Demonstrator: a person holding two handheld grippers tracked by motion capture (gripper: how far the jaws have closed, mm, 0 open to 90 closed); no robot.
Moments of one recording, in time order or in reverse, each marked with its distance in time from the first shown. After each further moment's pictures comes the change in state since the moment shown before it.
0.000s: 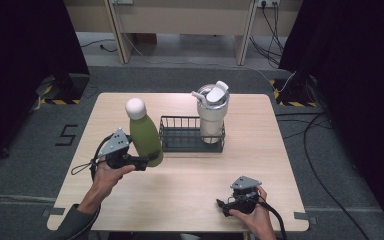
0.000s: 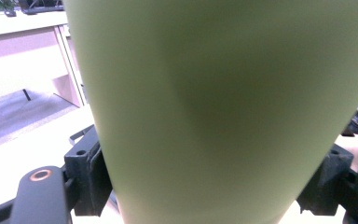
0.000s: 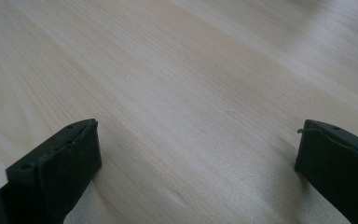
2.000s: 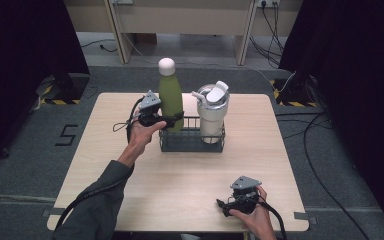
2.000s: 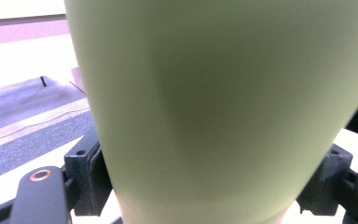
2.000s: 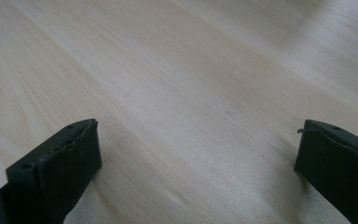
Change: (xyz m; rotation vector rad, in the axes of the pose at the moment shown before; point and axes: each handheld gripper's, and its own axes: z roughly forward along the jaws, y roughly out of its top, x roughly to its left) left arm 0.062 0.031 0.122 0.024 0.089 -0.095; right arm 0.000 0.000 0.000 0.000 0.001 0.001
